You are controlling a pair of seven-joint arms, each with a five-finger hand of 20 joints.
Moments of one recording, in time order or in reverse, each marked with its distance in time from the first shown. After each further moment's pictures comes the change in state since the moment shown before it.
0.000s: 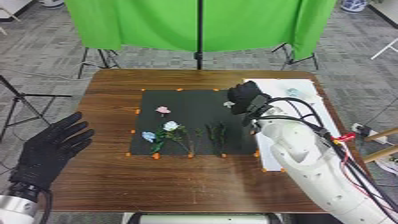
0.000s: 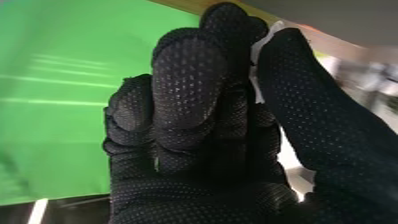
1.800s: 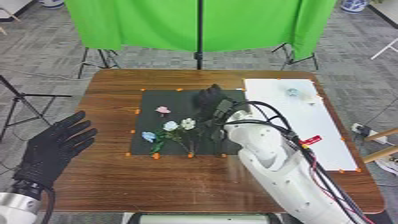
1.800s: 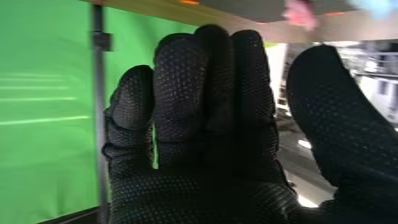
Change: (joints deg) left arm -1.1 0.1 0.6 0.2 0.0 0.0 -1.1; right arm -0.7 -10.0 -1.7 -3.5 -4.0 -9.0 0.7
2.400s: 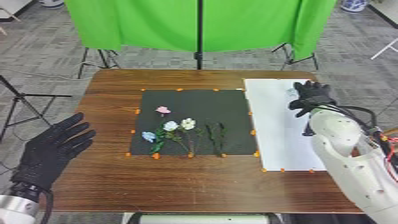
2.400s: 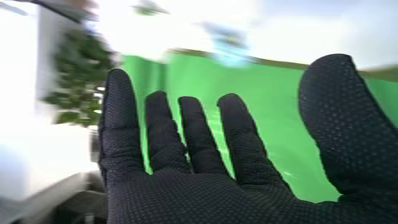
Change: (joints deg) left arm 1.0 -0.2 -0.5 -0.2 0.0 0.1 0.4; right arm -5.0 17.4 17.3 9.2 14.8 0.1 20.9
